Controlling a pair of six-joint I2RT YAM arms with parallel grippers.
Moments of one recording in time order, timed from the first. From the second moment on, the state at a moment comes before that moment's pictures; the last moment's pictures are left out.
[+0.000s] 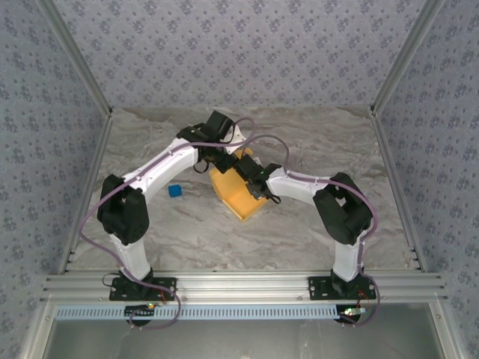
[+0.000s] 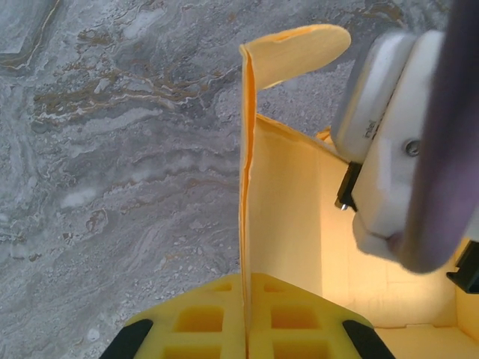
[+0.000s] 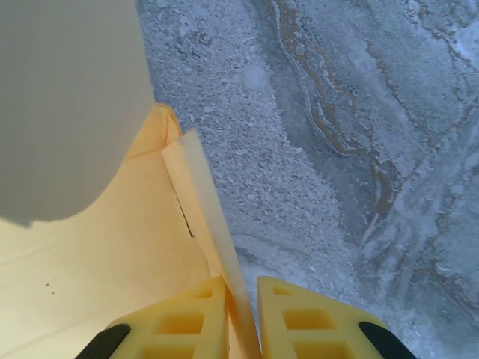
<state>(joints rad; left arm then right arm) -0.63 1.82 1.62 -0.84 0.06 0.26 0.76 1.88 1.24 -0.59 0.50 0.20</state>
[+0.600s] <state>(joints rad) -0.61 1.84 1.64 -0.85 0.09 0.26 0.82 1.97 1.30 -0.69 0.69 0.26</state>
